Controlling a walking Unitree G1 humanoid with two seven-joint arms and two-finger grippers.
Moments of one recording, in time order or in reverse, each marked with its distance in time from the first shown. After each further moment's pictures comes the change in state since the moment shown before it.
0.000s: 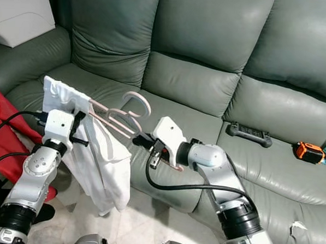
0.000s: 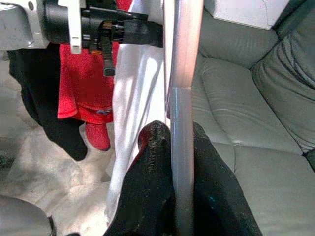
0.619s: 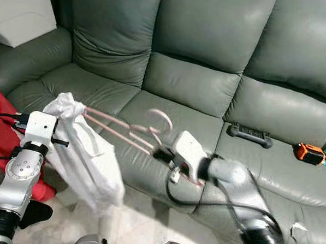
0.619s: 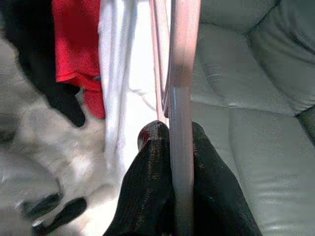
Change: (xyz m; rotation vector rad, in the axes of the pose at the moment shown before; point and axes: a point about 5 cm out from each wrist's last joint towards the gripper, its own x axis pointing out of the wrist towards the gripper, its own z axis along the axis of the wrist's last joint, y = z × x) left arm -0.014 0.037 -0.008 0.122 0.041 0.159; right arm -0.056 0.007 -0.031 0.032 0.140 -0.011
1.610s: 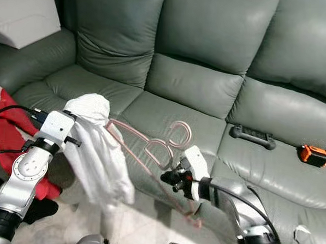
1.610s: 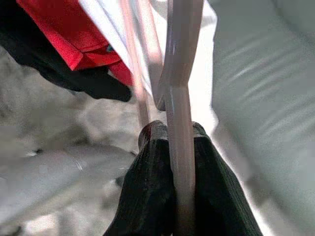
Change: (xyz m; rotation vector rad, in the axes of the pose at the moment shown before) left arm -0.002 -0.023 0.027 0.094 -0.181 -0.212; right arm 0.012 0.017 -0.045 0.655 0.213 -0.073
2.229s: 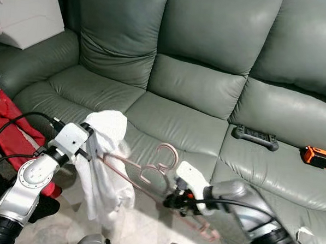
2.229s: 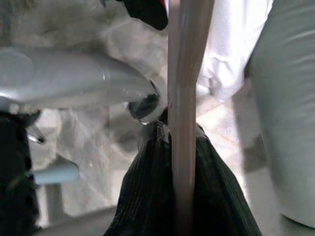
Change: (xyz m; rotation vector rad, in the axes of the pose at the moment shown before) left arm -0.010 -0.027 0.003 0.024 -0.024 -0.236; right arm -0.020 0.001 -0.010 -0.325 0.286 0.197
